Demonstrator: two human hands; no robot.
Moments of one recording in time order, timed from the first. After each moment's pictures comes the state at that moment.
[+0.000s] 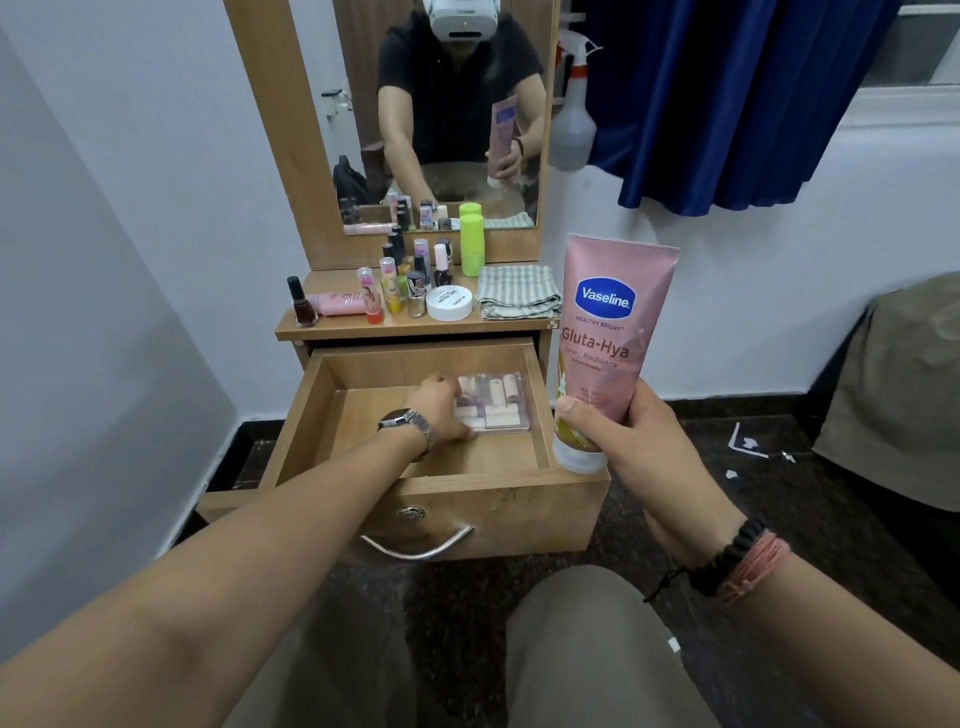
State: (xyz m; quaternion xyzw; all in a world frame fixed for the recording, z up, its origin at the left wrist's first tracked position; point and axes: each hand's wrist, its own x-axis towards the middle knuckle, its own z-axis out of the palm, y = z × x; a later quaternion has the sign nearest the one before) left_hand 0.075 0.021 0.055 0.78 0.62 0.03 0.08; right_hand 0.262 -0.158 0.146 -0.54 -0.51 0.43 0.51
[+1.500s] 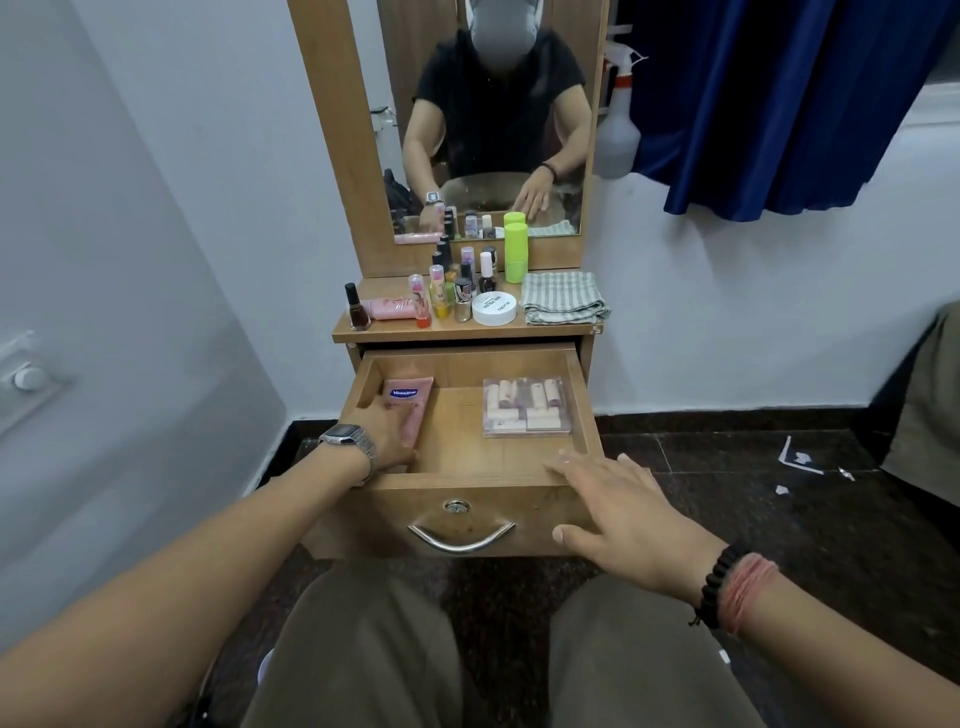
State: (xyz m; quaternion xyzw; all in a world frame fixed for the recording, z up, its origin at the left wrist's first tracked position) left_hand -0.032 -0.024 0.076 0.74 0.67 -0.09 0.04; right_hand 0.242 -0.166 0.104 -0.57 -0.81 0.16 0.05
